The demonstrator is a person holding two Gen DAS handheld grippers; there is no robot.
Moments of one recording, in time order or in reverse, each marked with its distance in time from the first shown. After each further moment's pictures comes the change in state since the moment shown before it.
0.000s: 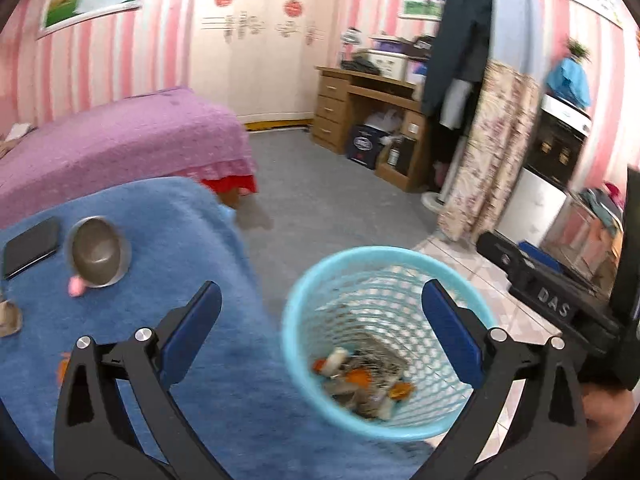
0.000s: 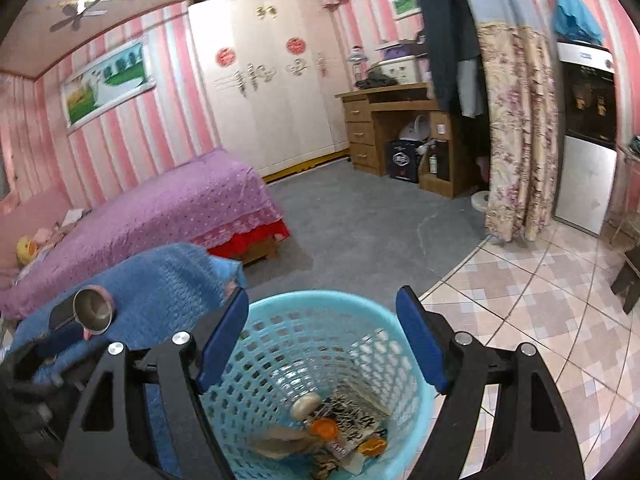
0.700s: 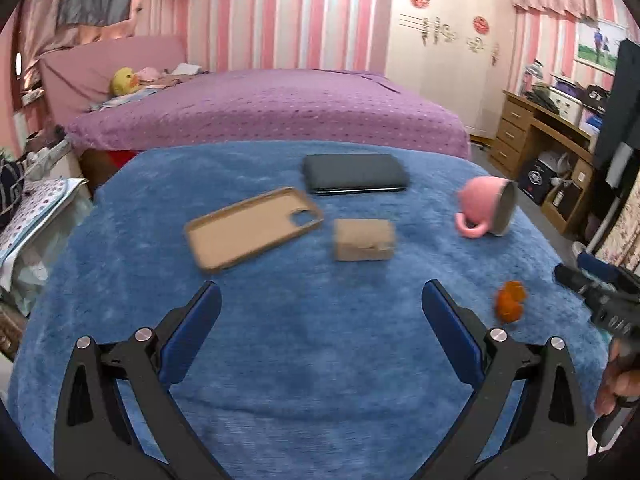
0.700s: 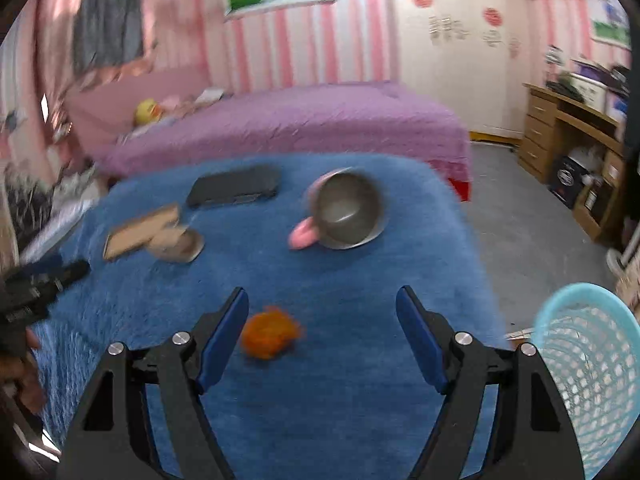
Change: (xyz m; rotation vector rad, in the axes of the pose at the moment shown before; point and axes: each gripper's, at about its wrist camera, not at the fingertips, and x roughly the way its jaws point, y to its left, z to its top) left arm -0.157 0.313 -0.086 -0.293 0.012 0.518; right arm 0.024 0.309 -0.102 -0.447 0.239 0.412
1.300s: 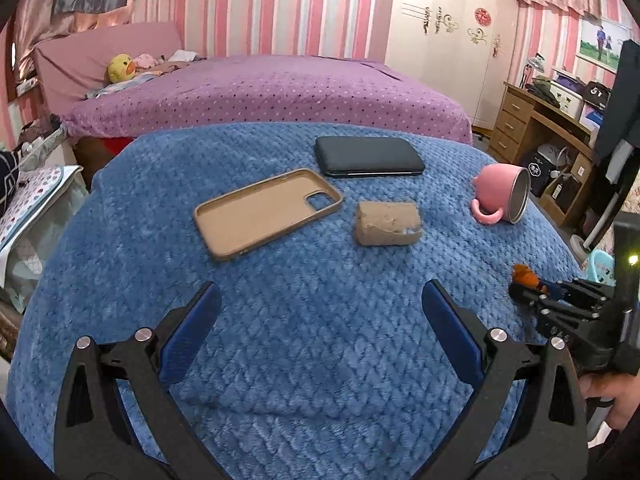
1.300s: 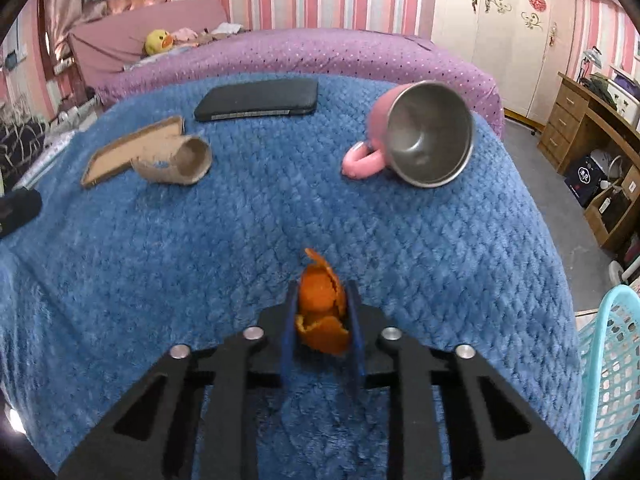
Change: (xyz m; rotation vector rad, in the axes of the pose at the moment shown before) left arm 0.019 0.009 -0.007 0.006 0.047 -0.029; right arm 0.053 0.013 -0.016 -0.060 0.150 0.000
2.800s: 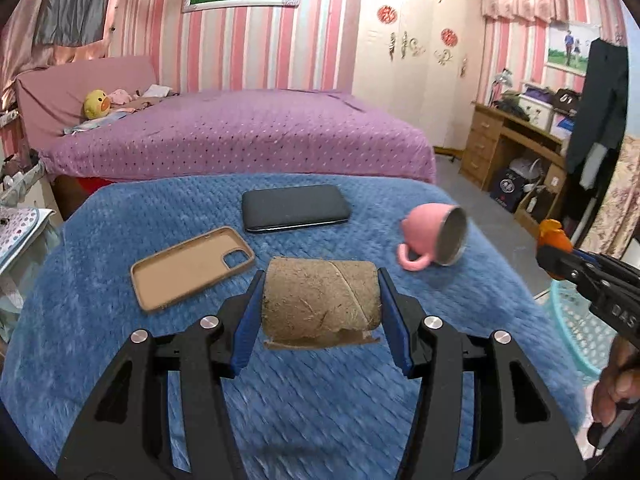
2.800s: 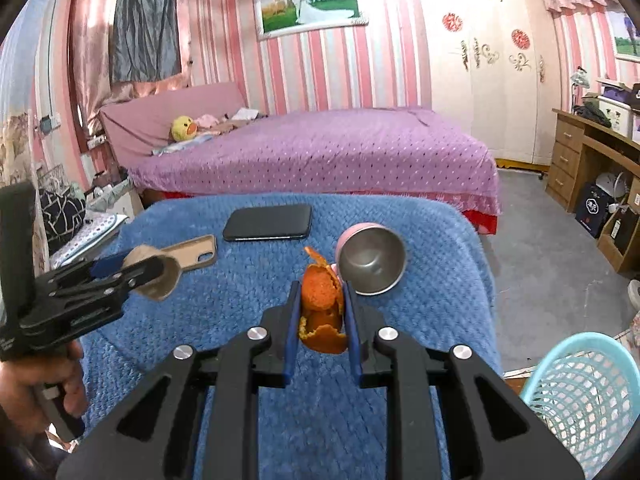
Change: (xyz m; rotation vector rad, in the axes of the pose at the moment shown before) left arm -0.029 -0.081 0.025 0.038 -0.122 -0.088; right arm -0.119 -0.055 0.019 0.055 -0.300 0.099
